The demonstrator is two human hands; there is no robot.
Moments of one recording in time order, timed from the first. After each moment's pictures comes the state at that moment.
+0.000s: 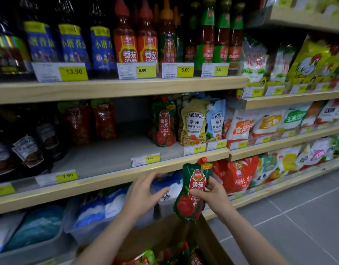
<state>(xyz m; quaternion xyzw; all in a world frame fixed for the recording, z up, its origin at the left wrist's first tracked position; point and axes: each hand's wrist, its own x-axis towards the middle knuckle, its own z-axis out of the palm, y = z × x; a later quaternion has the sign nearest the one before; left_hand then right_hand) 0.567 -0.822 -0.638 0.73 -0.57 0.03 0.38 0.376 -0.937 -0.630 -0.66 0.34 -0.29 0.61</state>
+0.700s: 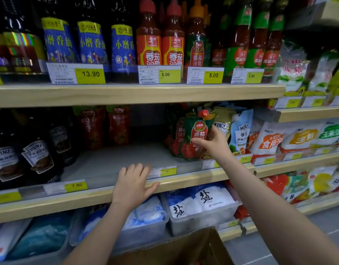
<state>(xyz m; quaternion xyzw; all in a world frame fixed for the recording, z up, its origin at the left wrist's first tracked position) 0.664 -0.842 -0.635 0.78 -0.51 0.35 0.09 0.497 -1.033 -0.527 -0.74 0.23 -0.40 0.49</state>
